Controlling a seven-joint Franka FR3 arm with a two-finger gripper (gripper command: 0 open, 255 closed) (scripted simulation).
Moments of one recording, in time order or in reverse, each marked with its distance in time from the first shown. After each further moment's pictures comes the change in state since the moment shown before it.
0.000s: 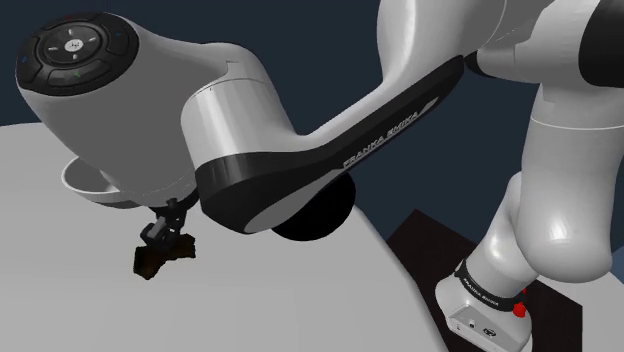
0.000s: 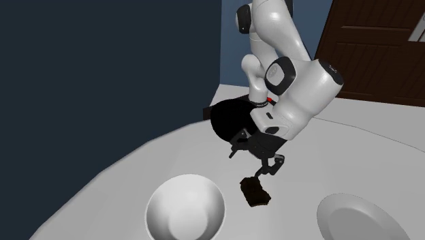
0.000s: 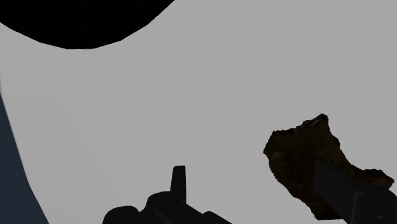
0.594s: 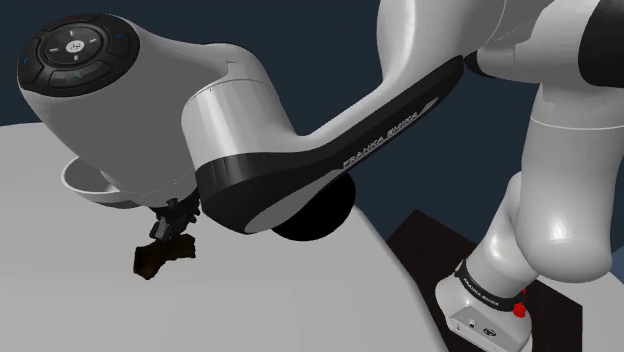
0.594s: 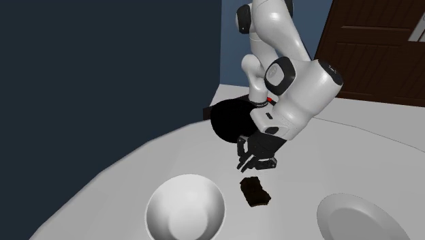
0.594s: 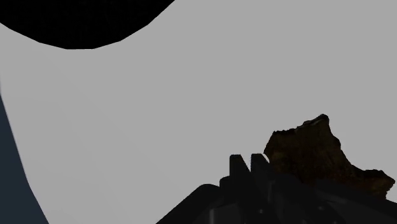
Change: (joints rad) arm -0.001 0.000 0.000 -0.001 -0.001 0.002 0.000
